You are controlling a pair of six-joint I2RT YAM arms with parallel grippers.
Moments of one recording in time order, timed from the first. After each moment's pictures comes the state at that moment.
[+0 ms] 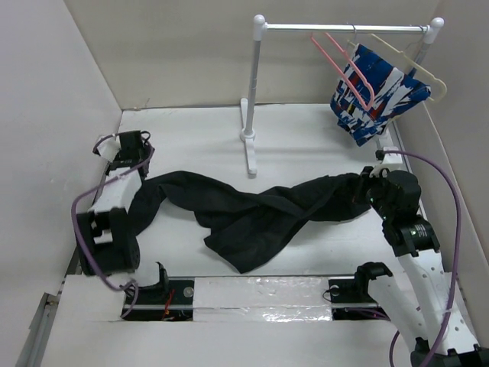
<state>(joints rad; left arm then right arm) 0.07 1.37 0.95 -0.26 -0.44 -0.97 0.16 0.64 0.78 -0.51 -0.04 0.19</state>
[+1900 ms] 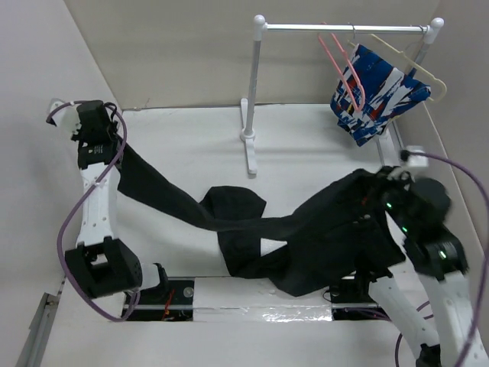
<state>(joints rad) 0.23 1.28 1.31 -0.36 -0.46 -0.79 0.23 0.47 1.11 -0.68 -0.08 0.29</state>
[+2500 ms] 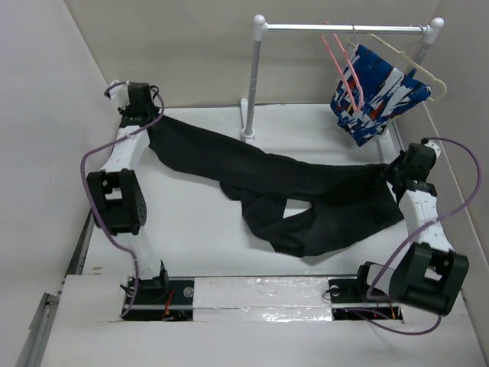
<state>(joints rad) 0.06 1.78 1.48 -0.21 -0.43 -0.77 -0.31 1.14 0.82 -0.25 0.09 0.41</state>
